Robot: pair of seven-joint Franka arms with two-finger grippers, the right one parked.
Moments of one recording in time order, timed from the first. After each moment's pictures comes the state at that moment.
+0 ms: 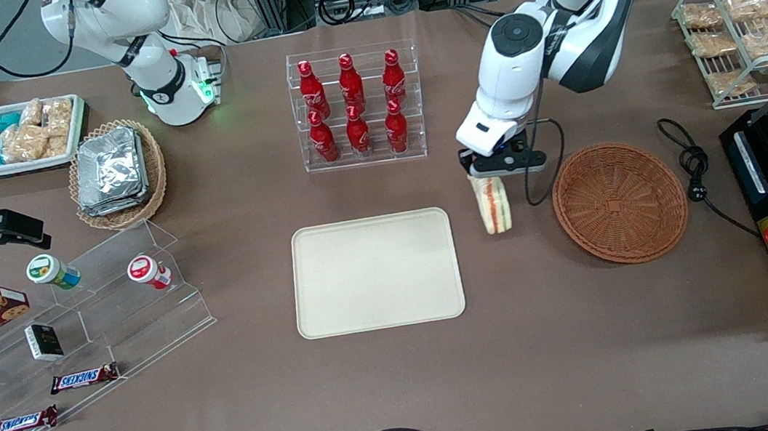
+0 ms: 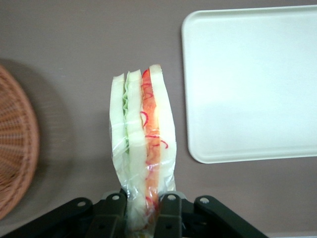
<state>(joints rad) -0.05 0.06 -0.59 -2.25 0.12 2.42 -0.68</state>
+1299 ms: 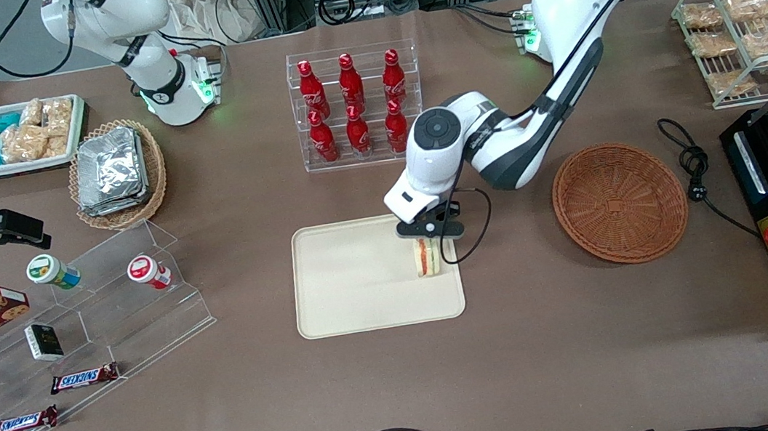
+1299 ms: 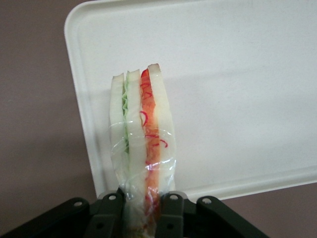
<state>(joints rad) -0.18 0.64 -0.63 -1.76 0.45 2.34 -0.87</state>
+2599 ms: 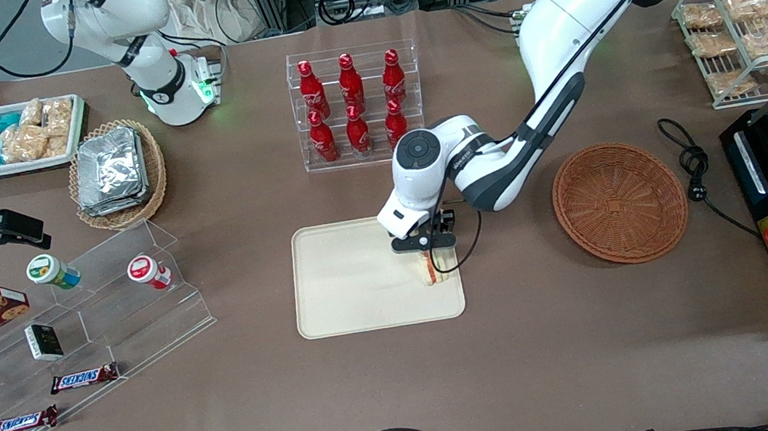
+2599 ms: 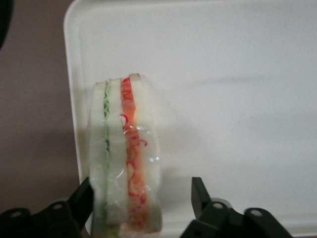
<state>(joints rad) -0.21 0.74 -0.62 -1.67 0.61 2.27 -1.07</state>
